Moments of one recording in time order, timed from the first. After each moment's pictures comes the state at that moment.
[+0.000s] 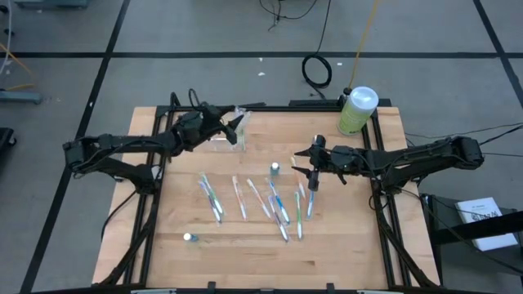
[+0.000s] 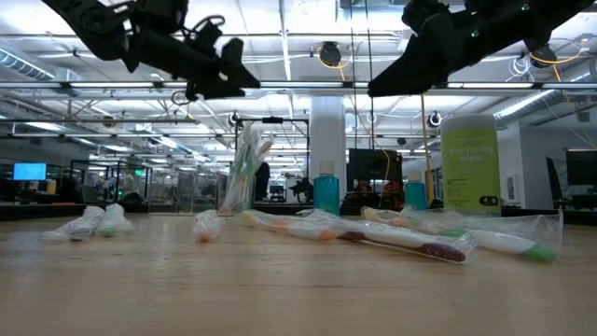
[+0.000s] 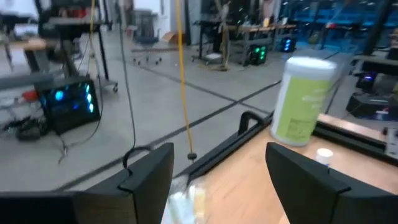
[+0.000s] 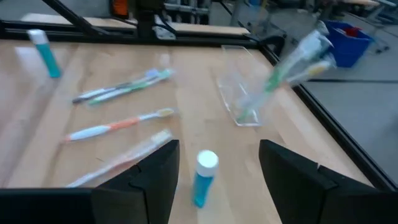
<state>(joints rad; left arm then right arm) 0.39 1.25 0.63 0.56 -0.29 -0.05 0.00 1.10 0.59 0.16 0.24 -0.04</state>
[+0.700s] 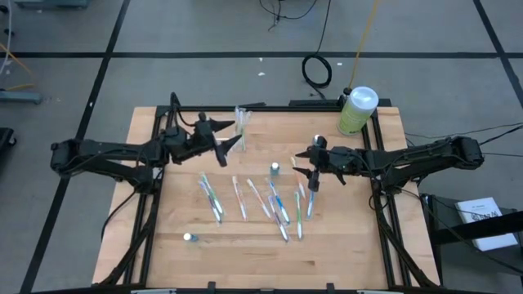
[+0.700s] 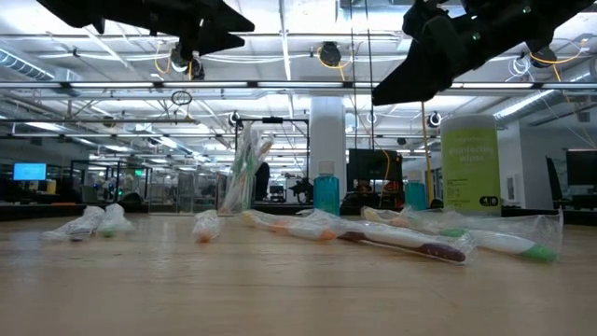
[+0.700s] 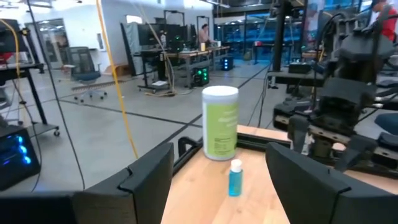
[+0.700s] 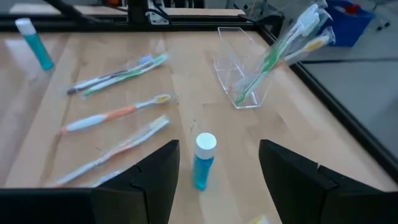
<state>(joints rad) 0.14 1.05 0.63 0.47 -0.29 0.05 0.00 1.10 0.59 0.11 0.23 0.05</state>
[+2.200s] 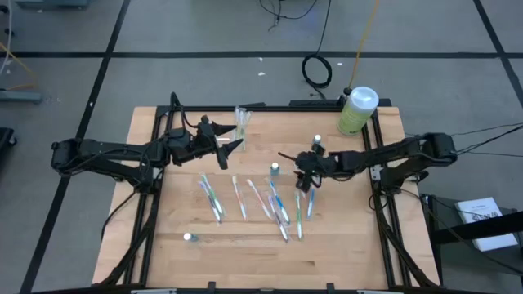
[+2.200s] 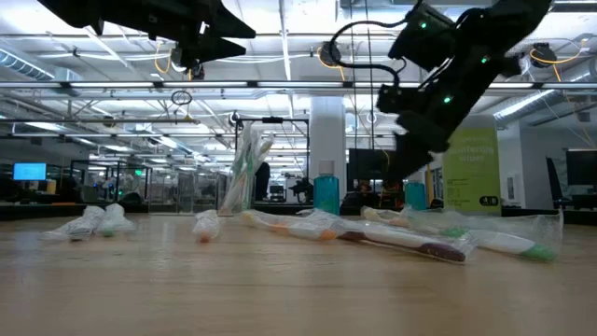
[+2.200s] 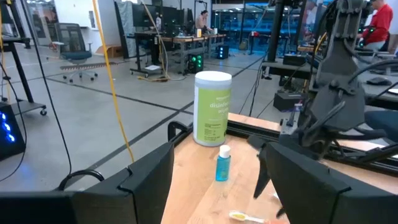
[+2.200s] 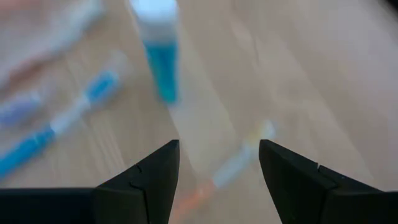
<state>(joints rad) 0.13 1.06 0.63 0.41 -0.28 -0.04 -0.05 1.44 0.69 -0.15 0.29 0.27</state>
